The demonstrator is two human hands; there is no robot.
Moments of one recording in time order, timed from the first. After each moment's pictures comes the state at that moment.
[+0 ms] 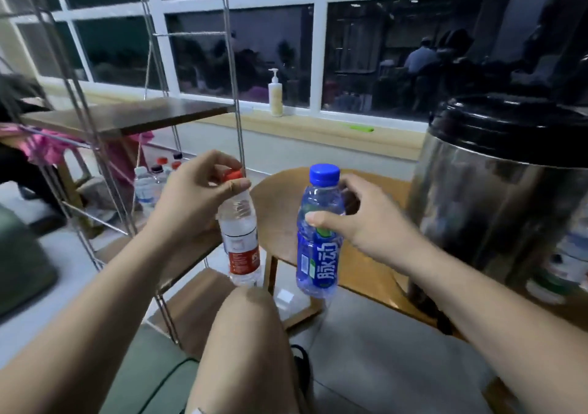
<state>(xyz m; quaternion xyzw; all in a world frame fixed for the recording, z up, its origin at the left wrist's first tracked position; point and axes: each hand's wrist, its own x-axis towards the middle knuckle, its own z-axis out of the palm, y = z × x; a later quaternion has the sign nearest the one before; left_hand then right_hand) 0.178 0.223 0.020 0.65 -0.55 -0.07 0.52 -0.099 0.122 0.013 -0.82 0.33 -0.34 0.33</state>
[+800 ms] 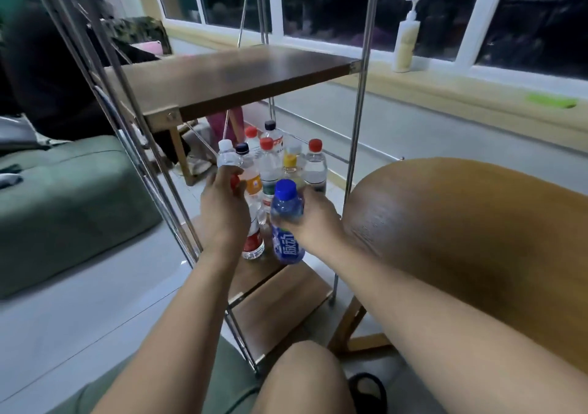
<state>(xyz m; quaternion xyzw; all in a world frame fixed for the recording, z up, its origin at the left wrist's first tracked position) 0.416 0.110 -0.123 0.84 -0.25 0.17 0.46 0.284 -0.005 -0.132 -0.86 0.29 -0.22 0.36</state>
